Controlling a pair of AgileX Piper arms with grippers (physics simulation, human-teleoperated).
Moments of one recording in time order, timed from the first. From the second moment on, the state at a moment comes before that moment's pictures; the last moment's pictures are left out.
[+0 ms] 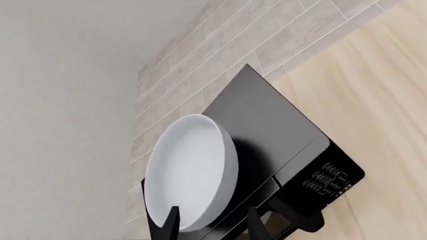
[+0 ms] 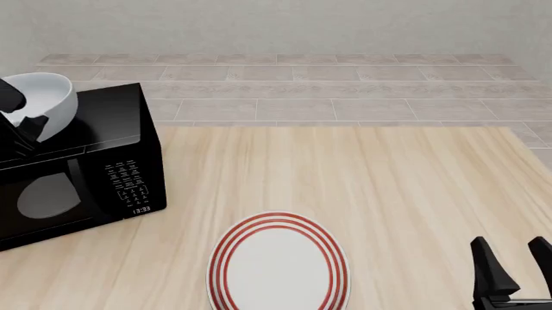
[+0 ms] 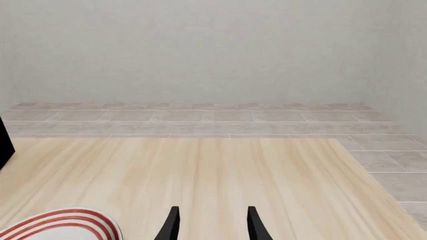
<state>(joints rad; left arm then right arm) 0.21 1.04 -1.02 0.46 0.80 0.00 0.02 0.00 -0.02 0.00</state>
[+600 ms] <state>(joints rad) 0.23 1.12 -0.99 0.38 0.81 0.00 0.02 0.00 -0.02 0.00</state>
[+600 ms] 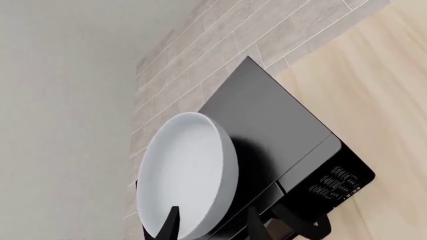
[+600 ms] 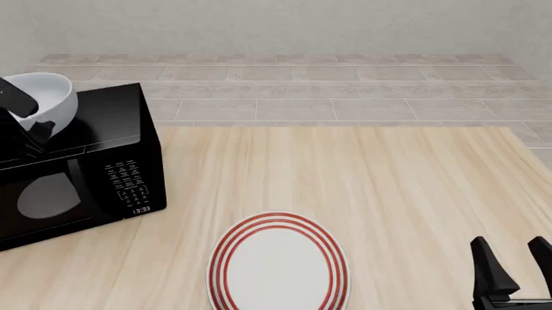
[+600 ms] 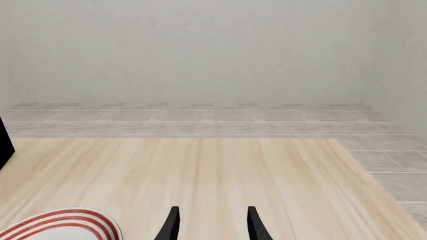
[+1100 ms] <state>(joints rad) 0.24 1.18 -0.96 0.31 0.82 0.00 0.02 0.00 -0.02 0.00</state>
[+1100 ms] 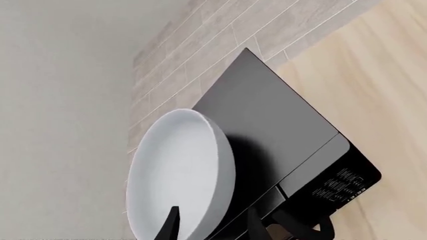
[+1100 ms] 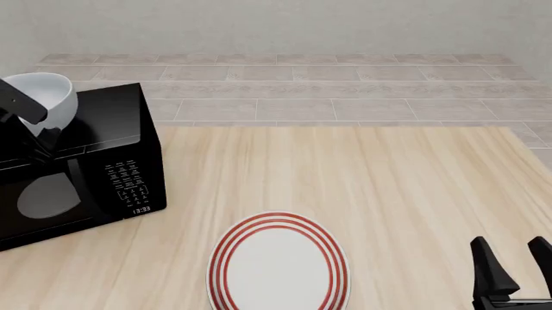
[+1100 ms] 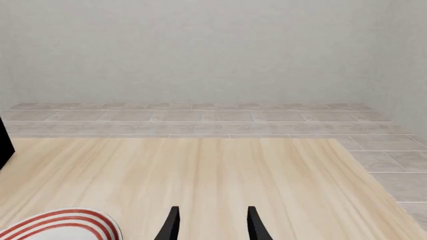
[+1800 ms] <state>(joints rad) 0.28 1.24 -0.94 0.24 0.85 0.00 0.02 0.00 -0.02 0.00</state>
